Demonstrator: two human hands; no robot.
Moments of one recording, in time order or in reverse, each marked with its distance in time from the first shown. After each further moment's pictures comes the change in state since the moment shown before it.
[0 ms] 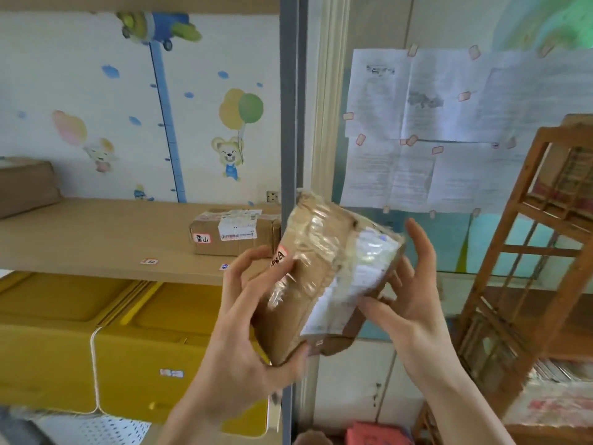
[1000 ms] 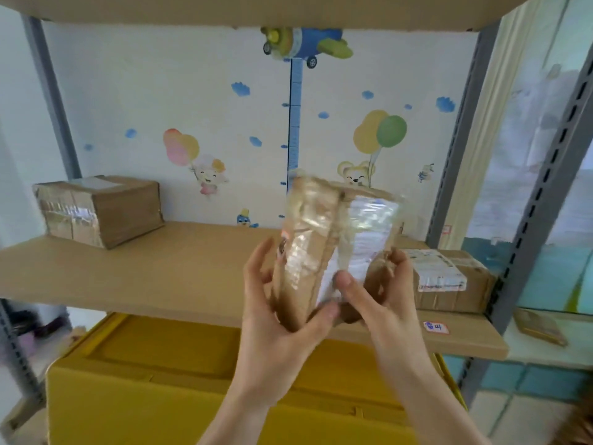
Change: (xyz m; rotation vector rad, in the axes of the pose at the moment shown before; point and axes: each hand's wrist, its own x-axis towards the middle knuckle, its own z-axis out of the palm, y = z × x) left_hand 0.041 -0.147 -0.283 -0.387 0.248 -0.284; right_hand 0.103 0.077 0.365 0.086 0.073 0.116
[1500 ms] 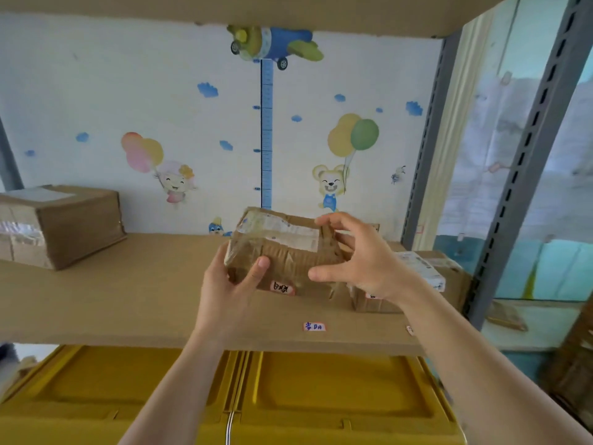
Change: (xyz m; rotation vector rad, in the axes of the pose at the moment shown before) left_hand 0.096 -0.053 -0.037 0.270 0.033 -0.082; right_hand 0.099 -0.012 -0.022 -0.703 -0.306 -0.018
